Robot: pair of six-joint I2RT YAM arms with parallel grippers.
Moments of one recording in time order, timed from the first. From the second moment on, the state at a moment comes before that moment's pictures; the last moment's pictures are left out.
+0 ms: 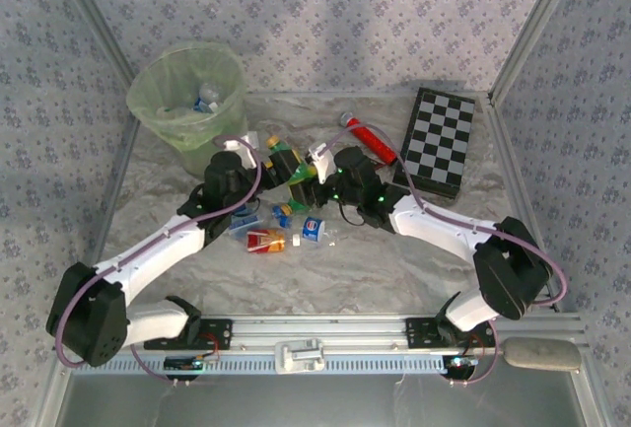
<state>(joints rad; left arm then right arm) -0.56 1.21 0.74 0.23 0.18 -0.91 0.77 1.50 0.98 0.12 -0.23 0.15</state>
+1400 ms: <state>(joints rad) -0.13 1.45 1.65 -0.45 0.16 -0.29 0.55 1.30 0.77 0.20 -0.12 0.31</state>
